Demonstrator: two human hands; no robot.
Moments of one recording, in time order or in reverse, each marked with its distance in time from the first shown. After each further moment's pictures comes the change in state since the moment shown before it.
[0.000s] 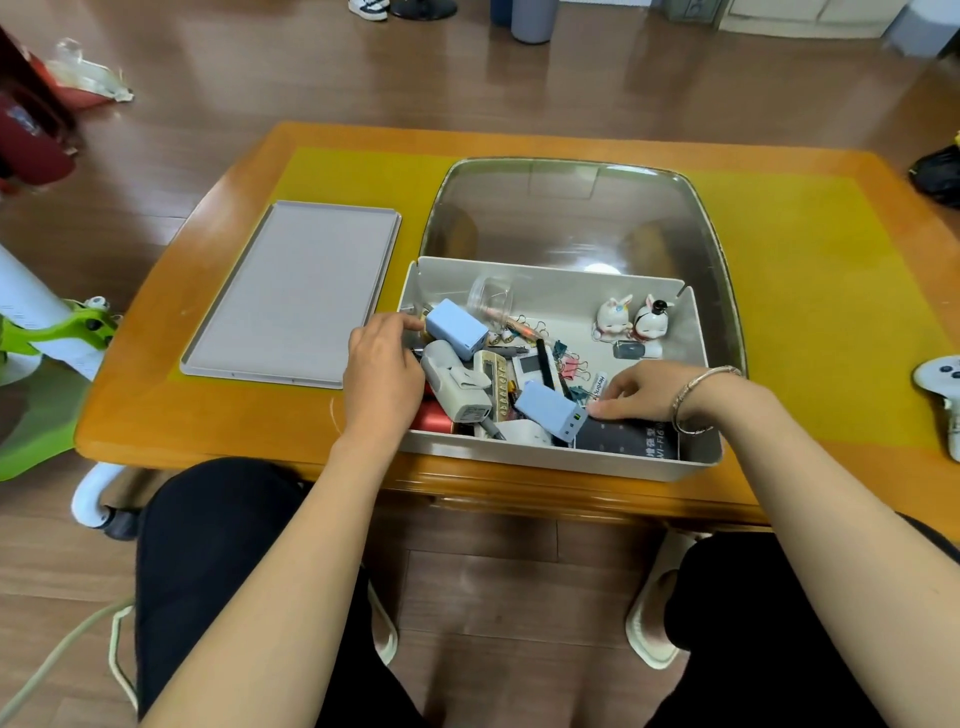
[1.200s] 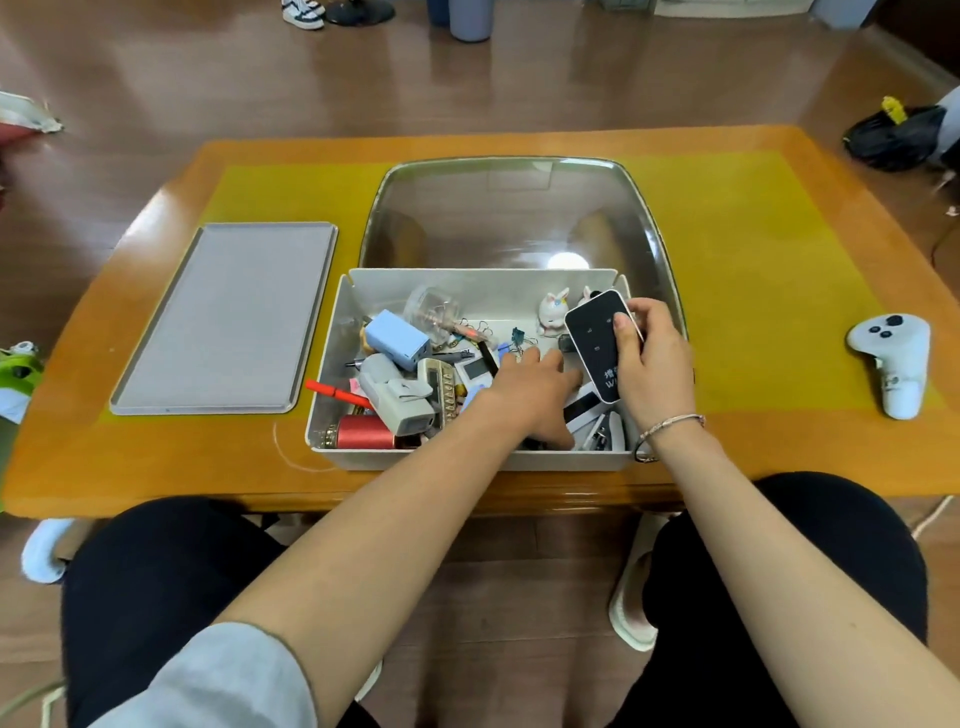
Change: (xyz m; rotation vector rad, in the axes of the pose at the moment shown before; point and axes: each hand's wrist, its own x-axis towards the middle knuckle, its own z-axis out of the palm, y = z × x) left_hand -0.021 0.132 0.111 0.590 -0.858 0.689; right_hand -0.001 0.034 0.038 0.617 1.187 -0.039
